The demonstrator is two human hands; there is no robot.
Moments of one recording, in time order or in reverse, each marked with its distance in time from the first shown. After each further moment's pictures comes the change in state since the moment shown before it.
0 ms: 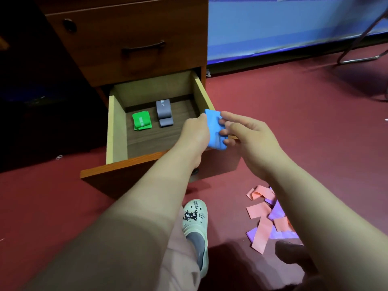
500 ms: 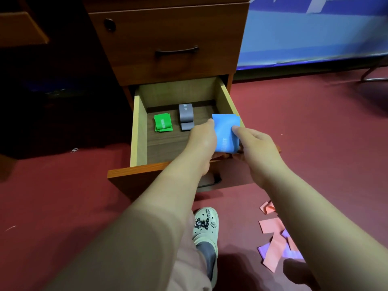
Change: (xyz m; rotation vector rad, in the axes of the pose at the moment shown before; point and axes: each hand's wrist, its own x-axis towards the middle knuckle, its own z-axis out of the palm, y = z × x) left_hand 0.011 0.010 -0.049 -0.114 0.040 -0.047; right_hand 0.020 0.005 0.058 -0.151 0.055 0.098
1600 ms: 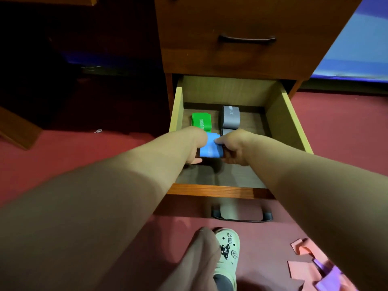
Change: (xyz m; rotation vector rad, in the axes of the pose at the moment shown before) left_hand 0.146 0.005 -0.114 0.289 0.214 -0.361; right_hand 0.149 0.040 0.158 -0.401 -0.283 0.516
